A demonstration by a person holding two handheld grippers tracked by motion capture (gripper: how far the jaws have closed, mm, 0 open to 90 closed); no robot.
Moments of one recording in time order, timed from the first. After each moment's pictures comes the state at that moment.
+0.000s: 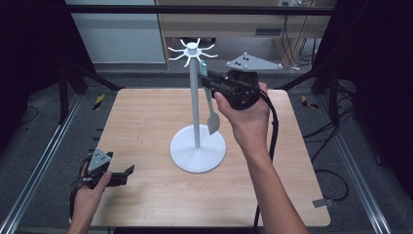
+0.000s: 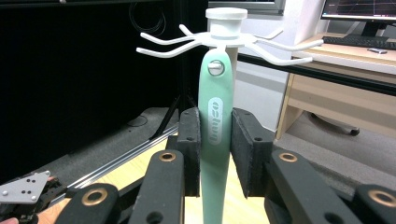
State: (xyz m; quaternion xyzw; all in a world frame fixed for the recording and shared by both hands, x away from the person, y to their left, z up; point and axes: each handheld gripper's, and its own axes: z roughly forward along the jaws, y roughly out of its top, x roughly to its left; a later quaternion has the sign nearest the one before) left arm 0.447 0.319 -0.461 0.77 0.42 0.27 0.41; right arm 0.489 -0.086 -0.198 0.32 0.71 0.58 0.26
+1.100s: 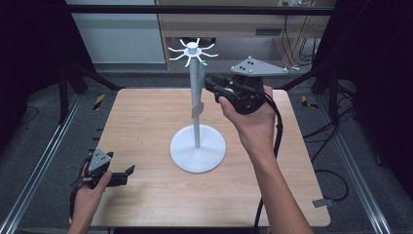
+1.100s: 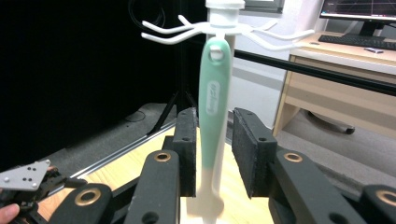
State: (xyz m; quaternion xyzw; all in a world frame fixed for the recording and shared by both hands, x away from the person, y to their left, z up) left arm 0.447 0.319 -0.461 0.77 0.42 0.27 0.40; right arm 0.480 -0.096 -0.200 0.31 0.71 0.57 0.26
